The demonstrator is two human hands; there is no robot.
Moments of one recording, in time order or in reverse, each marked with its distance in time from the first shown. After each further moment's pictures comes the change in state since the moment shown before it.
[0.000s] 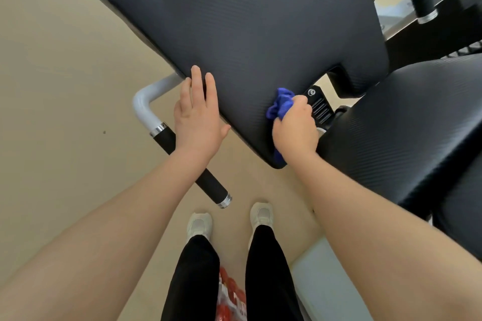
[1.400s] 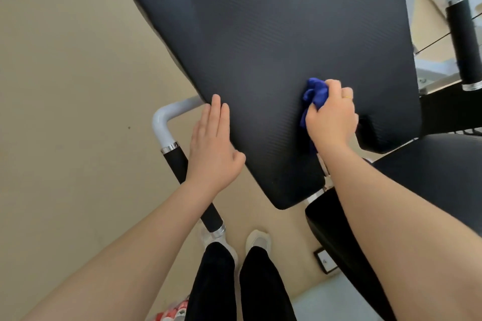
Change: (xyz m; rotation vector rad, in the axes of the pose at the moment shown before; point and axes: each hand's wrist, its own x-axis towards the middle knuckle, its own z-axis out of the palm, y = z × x) left_hand -0.006 0.011 -0.005 -0.332 0.006 -0.125; right_hand 0.096 -0.021 -0.034 -0.012 0.194 -0.304
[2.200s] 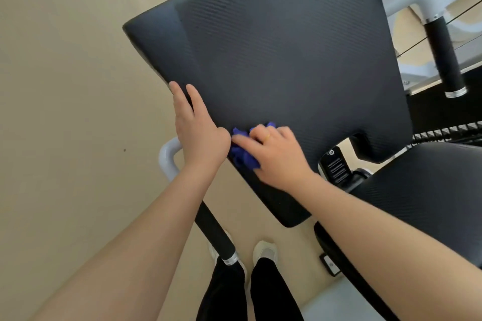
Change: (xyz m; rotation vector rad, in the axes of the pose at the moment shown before) left_hand 0.068 0.000 -0.049 -0.280 0.182 -0.228; right_hand -0.042 -0.049 0.022 -0.235 -0.111 -0.931
